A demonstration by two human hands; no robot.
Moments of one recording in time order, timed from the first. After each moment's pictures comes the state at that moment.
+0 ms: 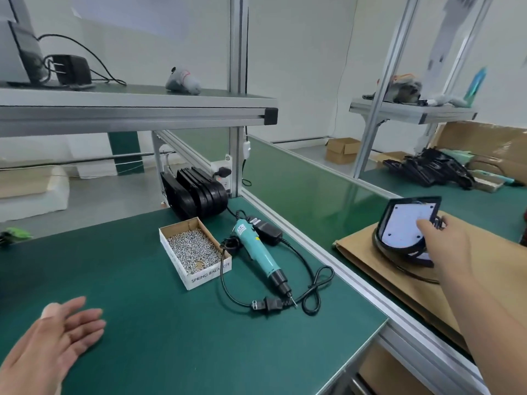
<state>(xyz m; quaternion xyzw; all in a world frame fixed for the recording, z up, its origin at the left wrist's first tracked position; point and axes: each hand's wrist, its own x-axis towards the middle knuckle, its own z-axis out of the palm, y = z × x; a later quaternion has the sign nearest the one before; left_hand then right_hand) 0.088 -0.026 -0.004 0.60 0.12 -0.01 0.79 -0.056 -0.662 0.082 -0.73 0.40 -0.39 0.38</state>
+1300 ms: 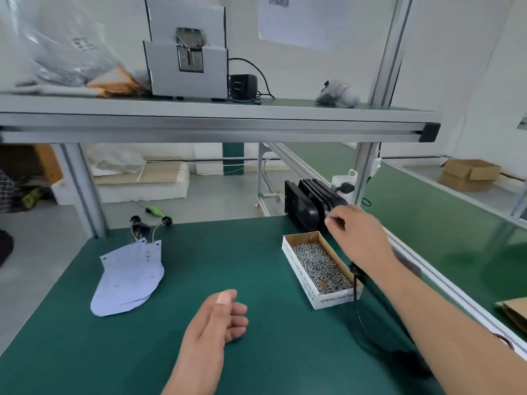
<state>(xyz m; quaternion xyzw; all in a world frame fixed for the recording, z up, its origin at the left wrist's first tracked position) 0.058 -0.034 -0.015 0.61 0.05 0.07 0.79 0.179 -0.327 0.093 -0.94 -0.06 -0.28 0.19</state>
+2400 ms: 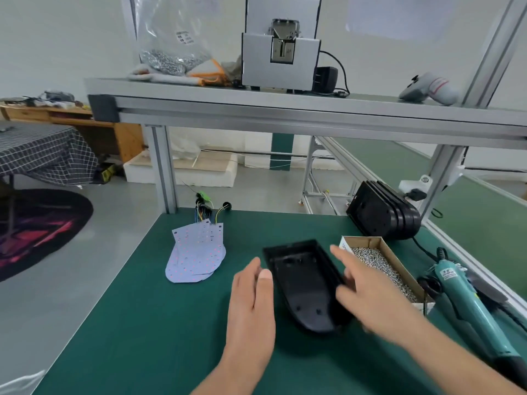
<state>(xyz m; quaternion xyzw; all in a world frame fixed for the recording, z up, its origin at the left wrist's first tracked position) 0.050 -0.017 0.007 0.70 0.12 0.16 0.68 0.106 -0.232 0.056 -0.94 -0.16 0.01 0.31</state>
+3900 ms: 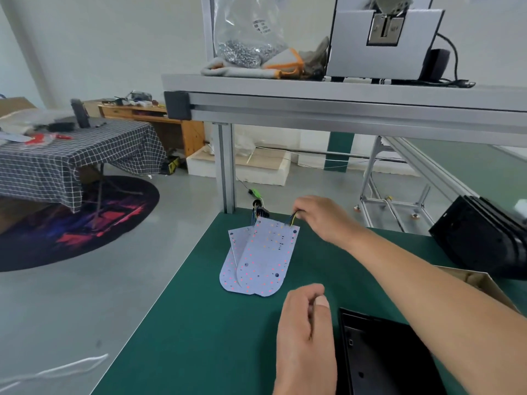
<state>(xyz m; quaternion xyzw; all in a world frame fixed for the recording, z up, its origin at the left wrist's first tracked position) 0.061 -0.006 0.003 0.71 0.14 0.27 0.64 0.328 -0.035 0.059 -0.87 -0.44 -0.10 0.19</state>
